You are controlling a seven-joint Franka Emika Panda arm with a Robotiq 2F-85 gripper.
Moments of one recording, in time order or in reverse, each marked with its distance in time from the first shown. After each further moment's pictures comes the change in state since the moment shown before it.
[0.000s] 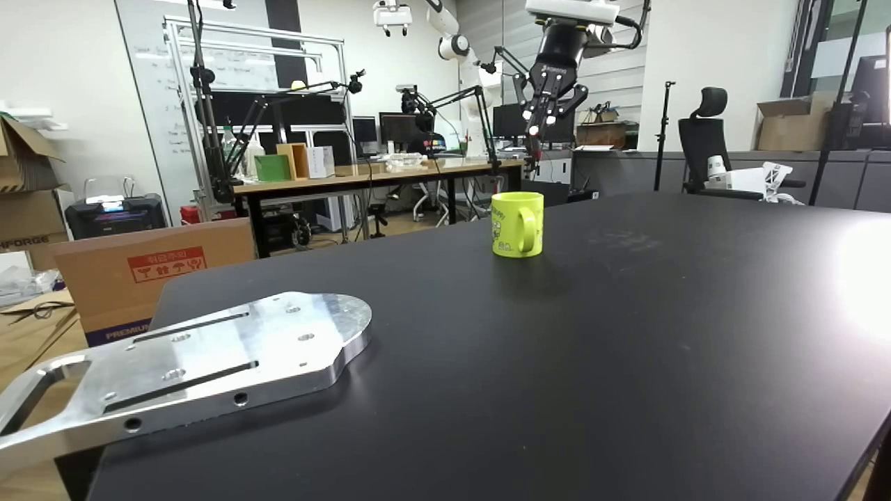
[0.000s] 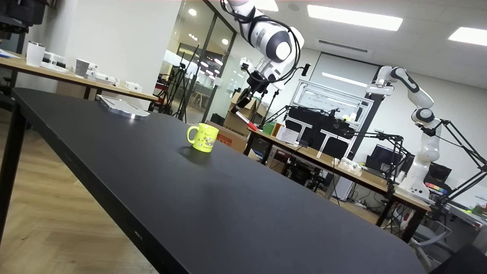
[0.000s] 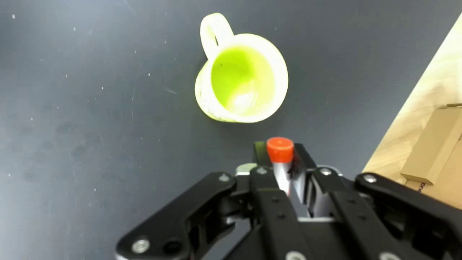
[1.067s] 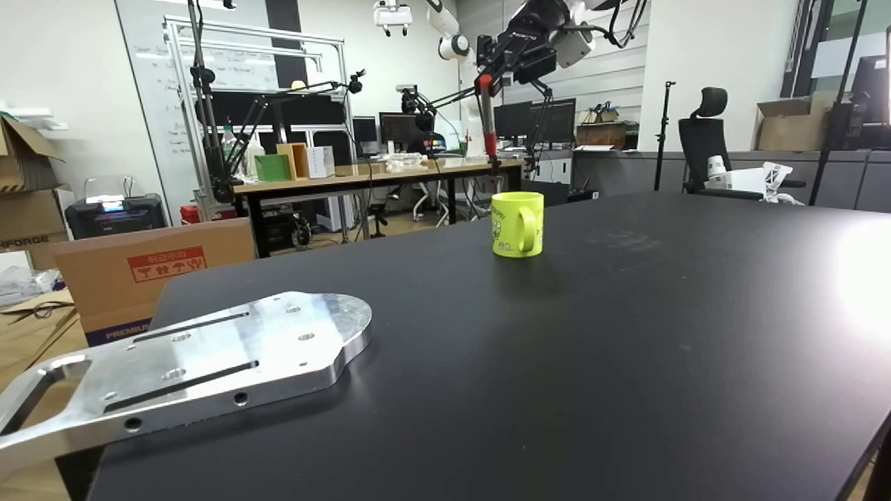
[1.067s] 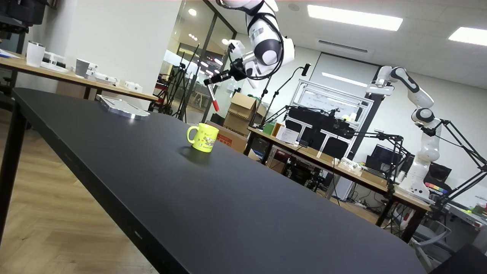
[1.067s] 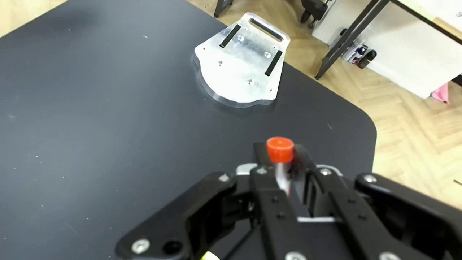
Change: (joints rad) arm -0.028 0.019 0.180 0.005 0.326 -0.175 0.159
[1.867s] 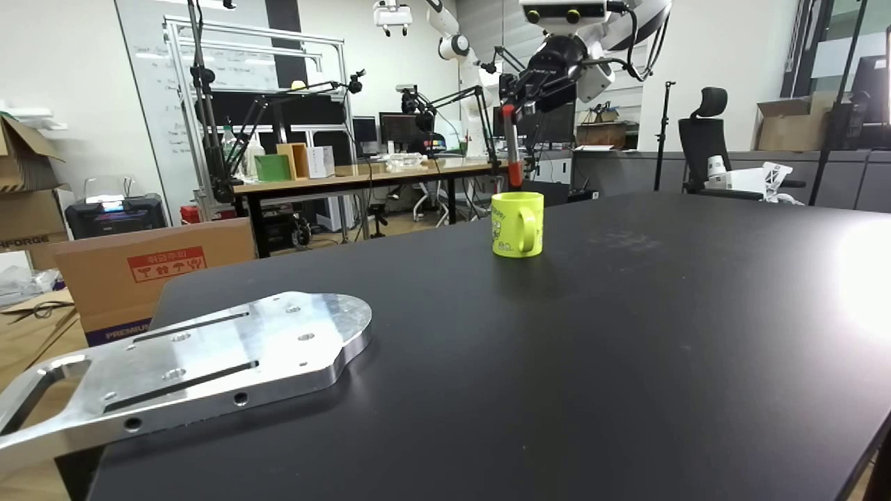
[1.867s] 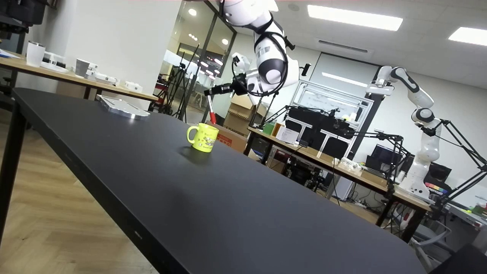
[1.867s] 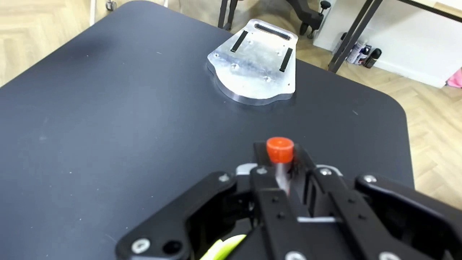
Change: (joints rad) arm -0.061 0.074 0.001 -0.002 0.057 -0.058 0.070
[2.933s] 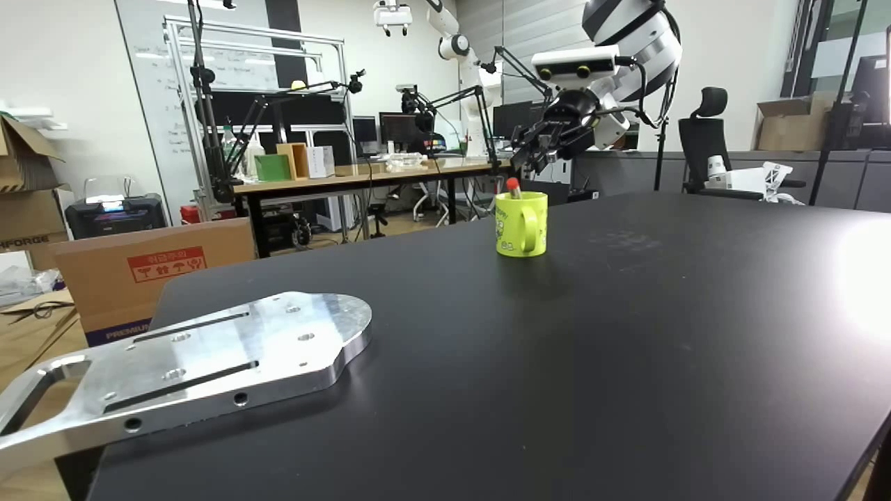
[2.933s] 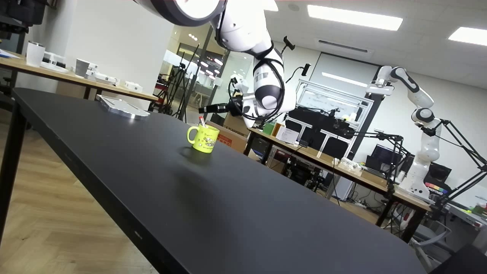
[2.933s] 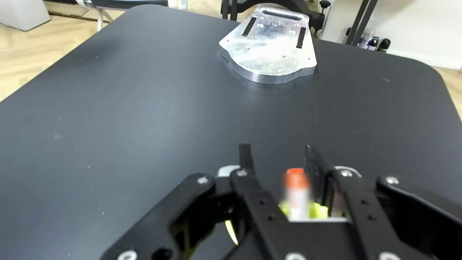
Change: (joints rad) arm -0.040 0.114 0.008 0.010 0.021 -0.013 0.035
